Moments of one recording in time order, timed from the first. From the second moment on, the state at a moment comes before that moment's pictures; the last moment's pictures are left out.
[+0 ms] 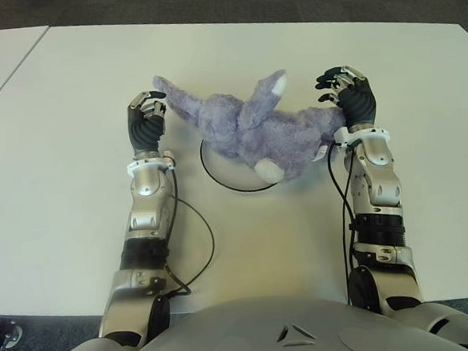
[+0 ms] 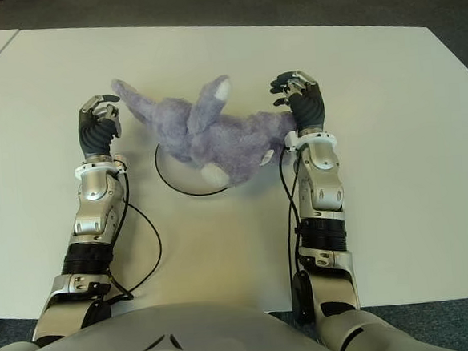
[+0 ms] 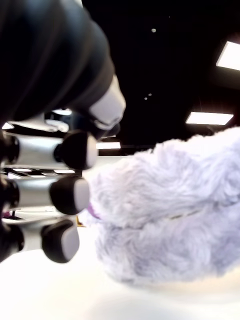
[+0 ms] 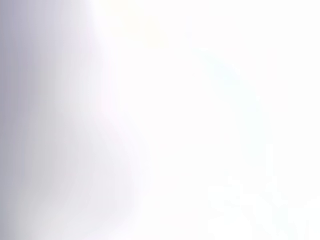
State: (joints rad) left arm -0.19 0.01 0.07 0.22 -0.04 -0.19 0.23; right arm -0.31 -0.13 -0.20 -0.01 0.17 0.19 0.00
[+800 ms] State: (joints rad) left arm -0.21 0.02 0.07 0.26 -0.03 -0.19 0.21; right arm -0.27 -0.15 -0.26 -0.08 0.17 0.28 -0.04
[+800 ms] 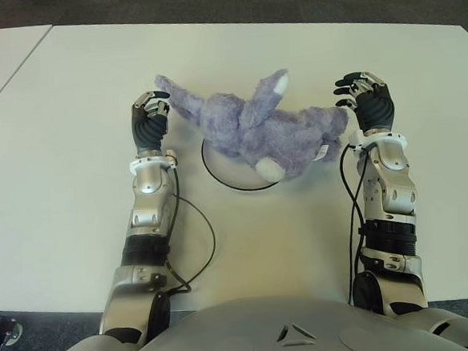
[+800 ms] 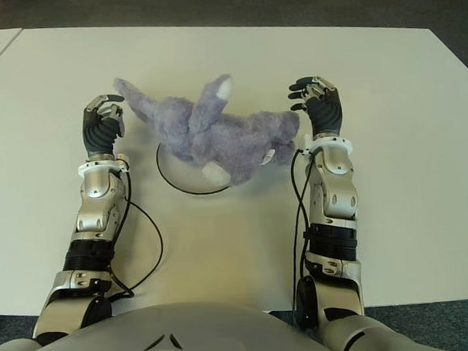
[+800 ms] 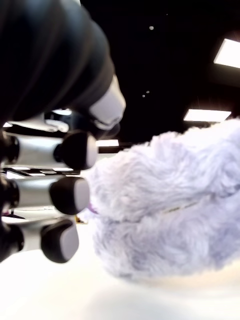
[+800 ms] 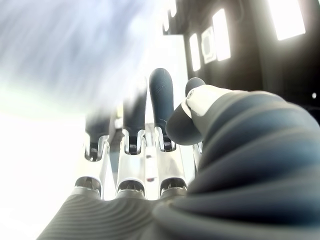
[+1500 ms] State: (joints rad) left arm -0.22 0.03 0.08 0.26 -0.02 -0.18 0.20; right arm -0.19 -0.15 -0.29 -0.07 0.17 0.23 -0.04
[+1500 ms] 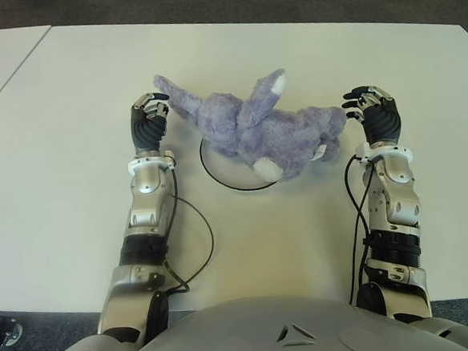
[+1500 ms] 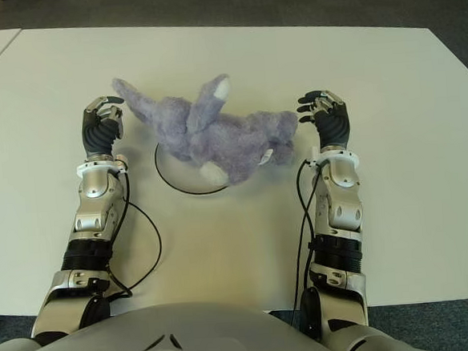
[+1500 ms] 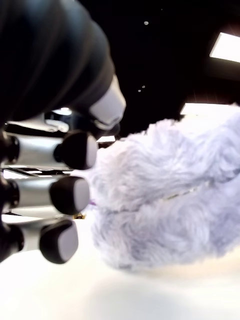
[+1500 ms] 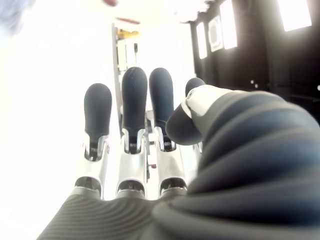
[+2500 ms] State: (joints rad) left arm -0.22 0.03 0.10 0.26 -0.02 -0.17 0.19; right arm -0.18 -0.12 -0.29 0.08 0.13 0.02 -0.09
